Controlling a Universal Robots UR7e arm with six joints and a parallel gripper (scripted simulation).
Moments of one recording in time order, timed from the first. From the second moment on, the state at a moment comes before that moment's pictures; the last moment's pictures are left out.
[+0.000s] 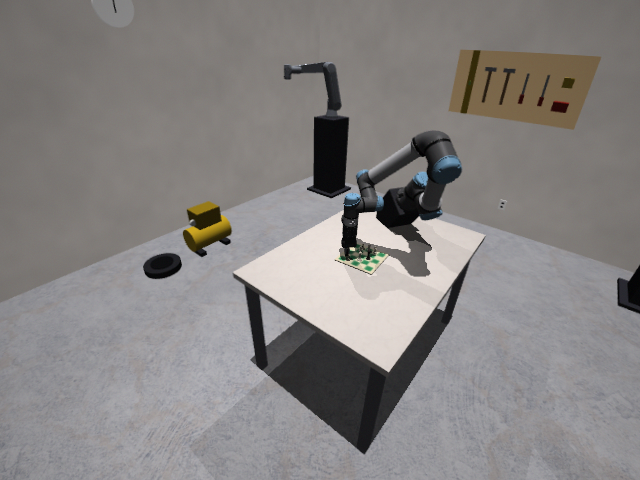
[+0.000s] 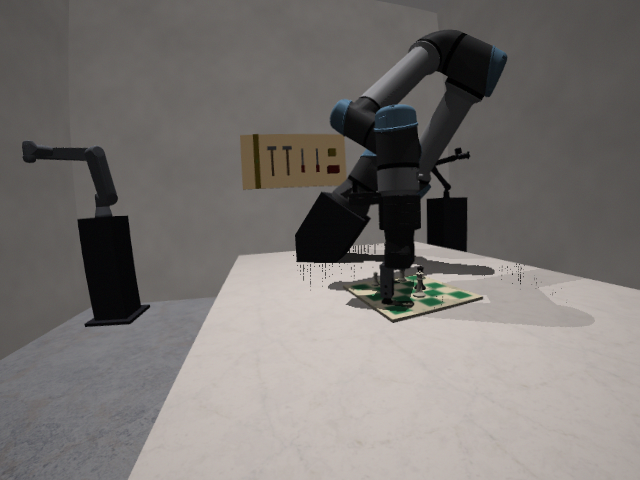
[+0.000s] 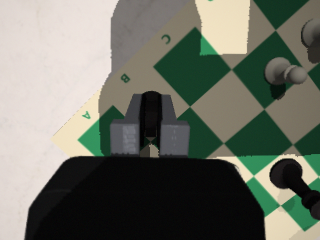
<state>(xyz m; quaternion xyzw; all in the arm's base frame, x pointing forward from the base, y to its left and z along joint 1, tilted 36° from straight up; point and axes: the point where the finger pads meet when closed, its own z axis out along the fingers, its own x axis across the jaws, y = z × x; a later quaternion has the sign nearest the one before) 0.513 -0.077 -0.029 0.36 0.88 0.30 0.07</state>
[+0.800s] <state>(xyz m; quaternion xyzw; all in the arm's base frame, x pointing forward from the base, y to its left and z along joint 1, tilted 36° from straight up) 0.513 -0.077 -0.029 0.36 0.88 0.30 0.07</state>
